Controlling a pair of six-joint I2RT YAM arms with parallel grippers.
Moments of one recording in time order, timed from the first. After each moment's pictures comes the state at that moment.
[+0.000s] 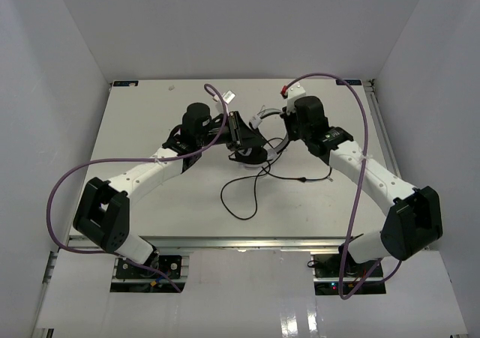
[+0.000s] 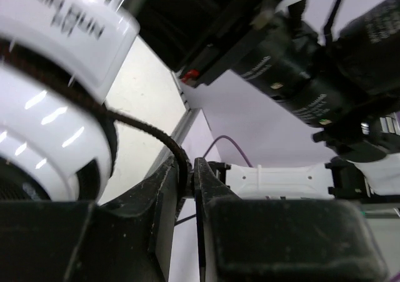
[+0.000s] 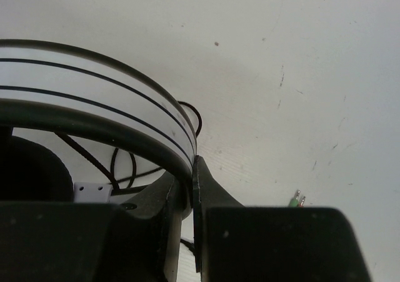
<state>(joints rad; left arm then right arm) -0.58 1.51 1.07 0.24 0.69 -0.99 0.54 1.42 1.18 -0.29 0.19 -0.03</state>
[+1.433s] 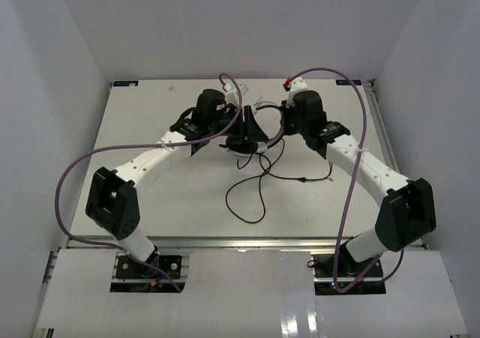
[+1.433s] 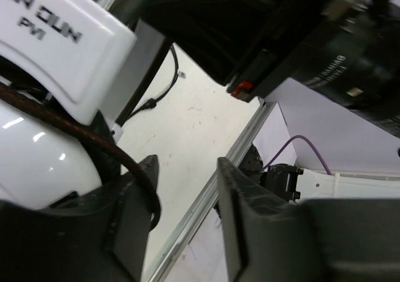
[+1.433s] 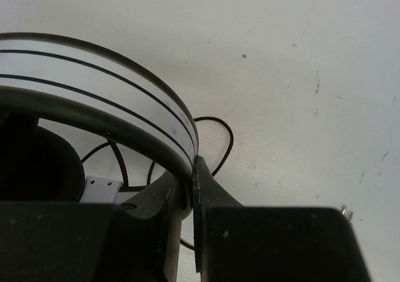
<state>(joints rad) -0.59 1.62 1.35 -0.17 0.55 -0.64 0.51 1.48 1.22 -0.25 0.10 0.12</state>
